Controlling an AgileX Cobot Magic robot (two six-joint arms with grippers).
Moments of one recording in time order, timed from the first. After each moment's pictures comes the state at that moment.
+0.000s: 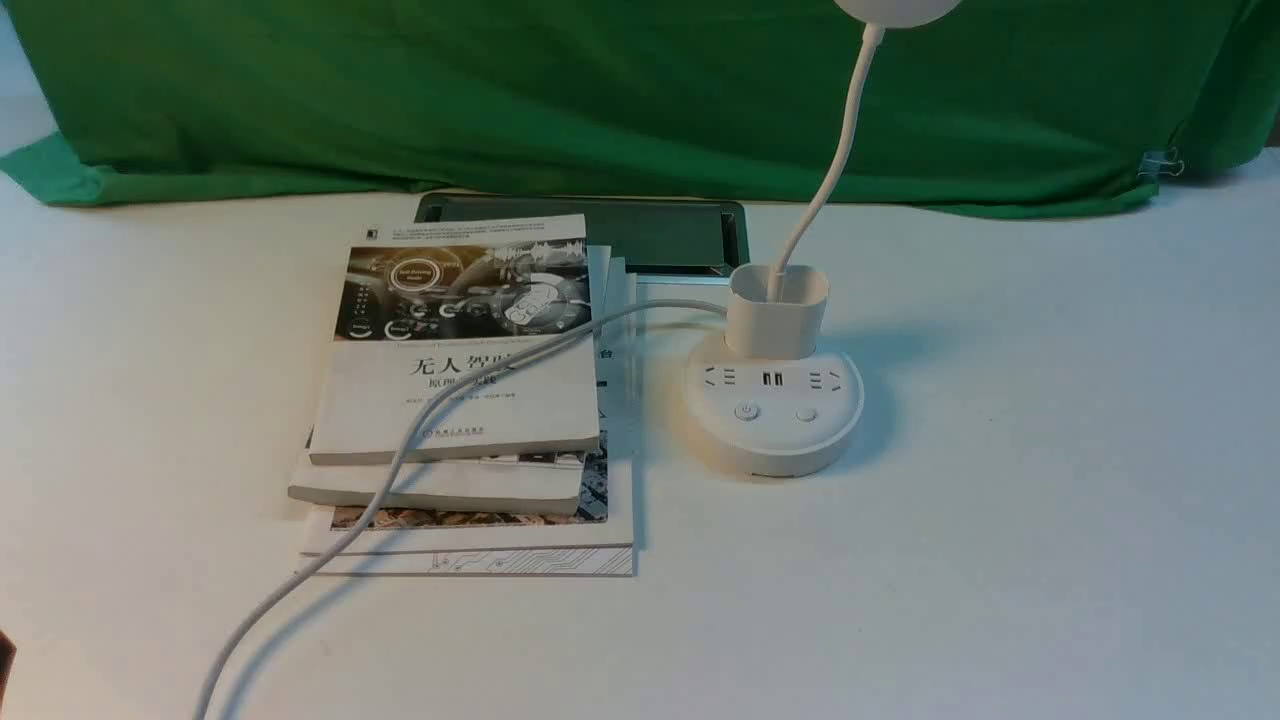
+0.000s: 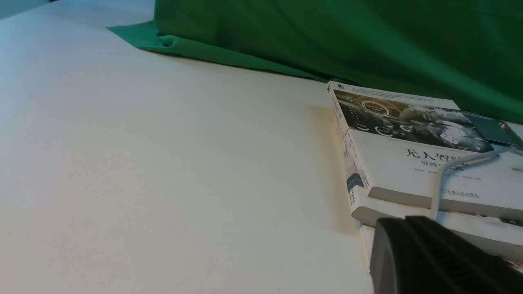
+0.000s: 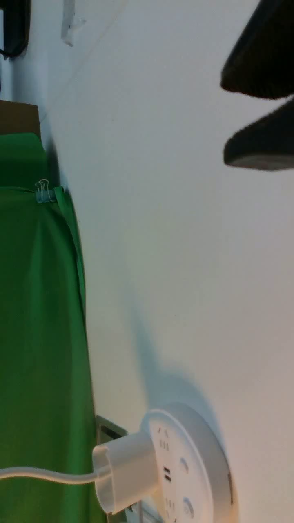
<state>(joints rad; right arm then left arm) -0.07 0.00 0.01 -0.01 0.22 0.11 0.03 0.00 0.01 -0.05 0.21 -0.14</state>
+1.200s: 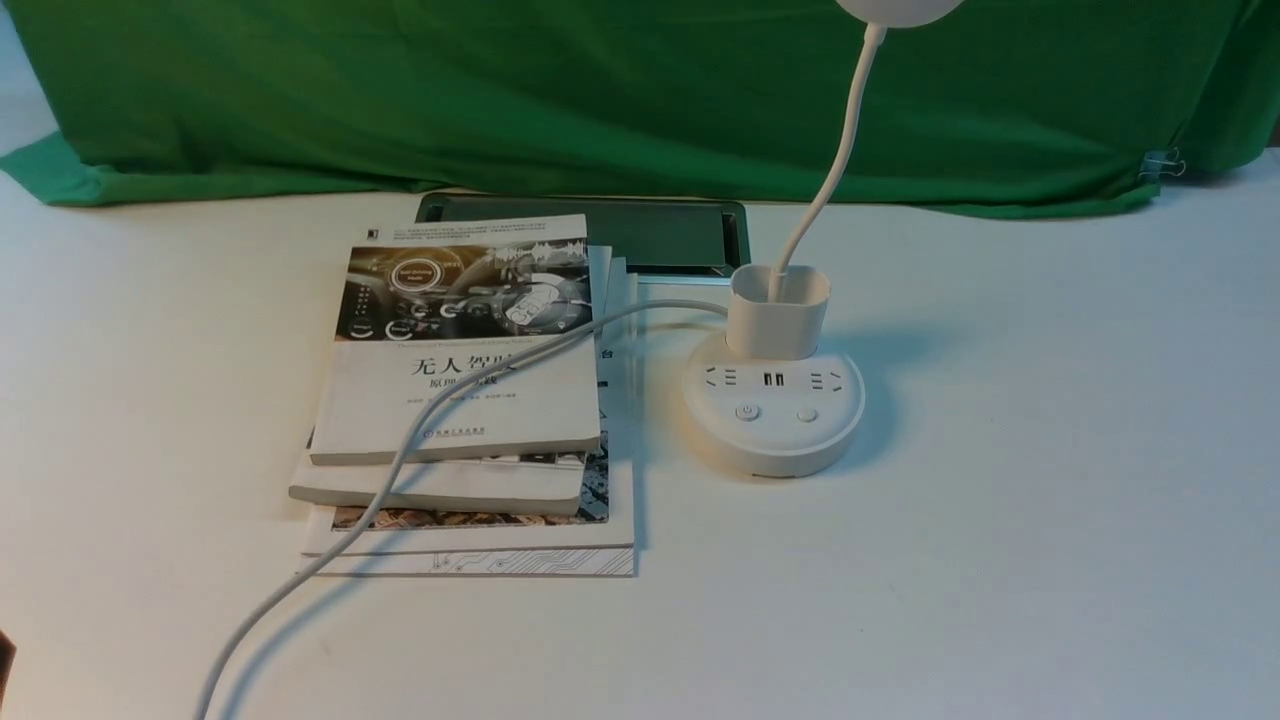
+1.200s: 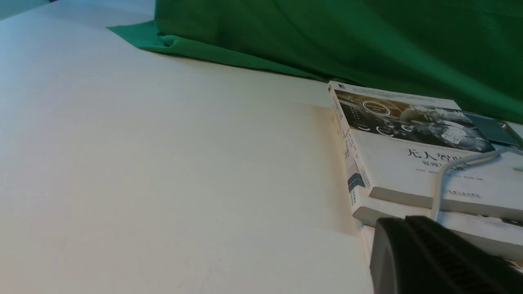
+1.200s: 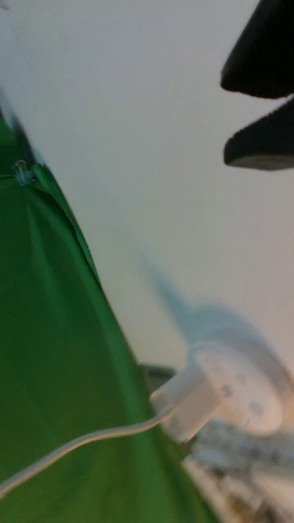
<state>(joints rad) -0.05 0.00 0.01 0.17 0.22 0.52 0.03 0.00 0.01 -0.05 0.21 -0.14</state>
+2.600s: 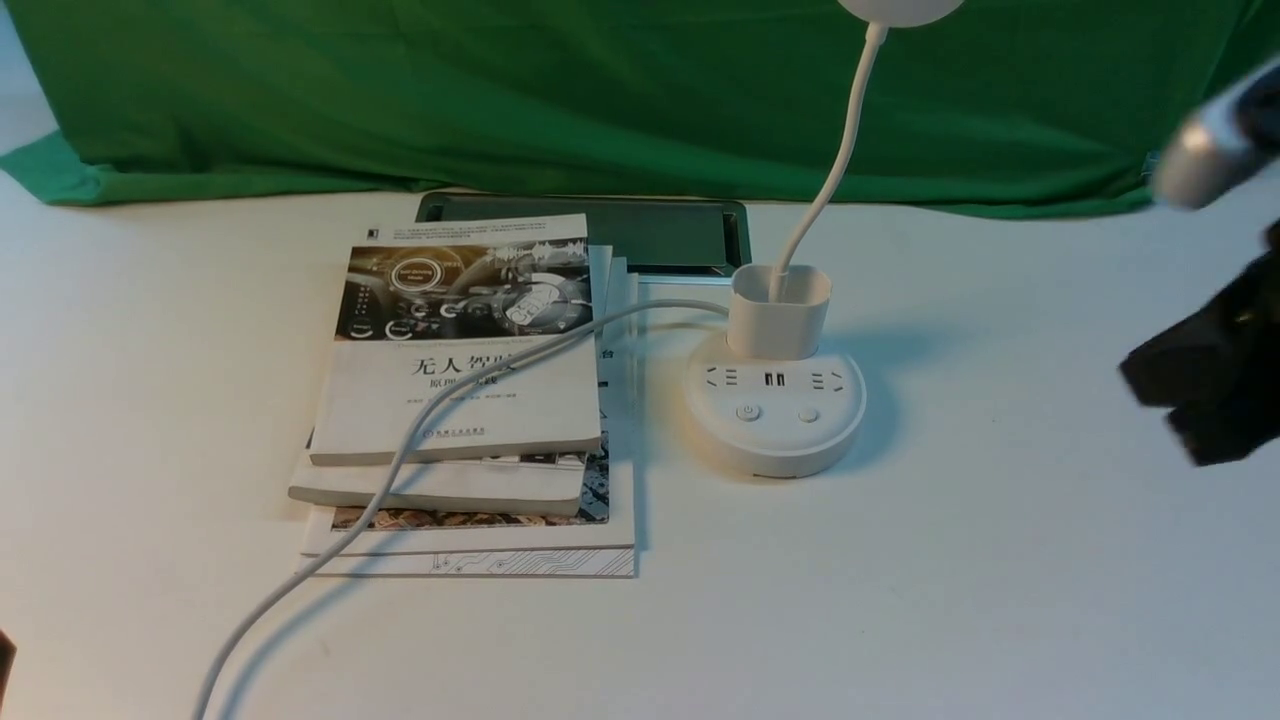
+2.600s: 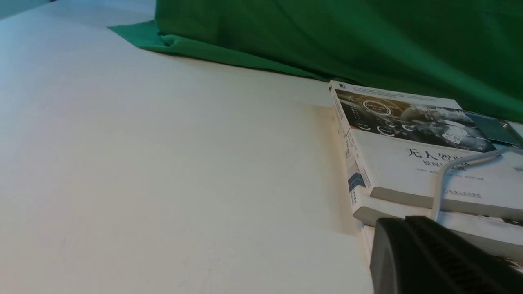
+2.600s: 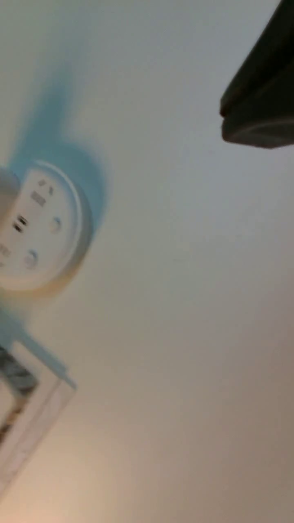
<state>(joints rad) 0.39 1.25 -1.17 0.11 1.01 -0.41 0.03 0.00 0.01 -0.05 0.21 -0.14</state>
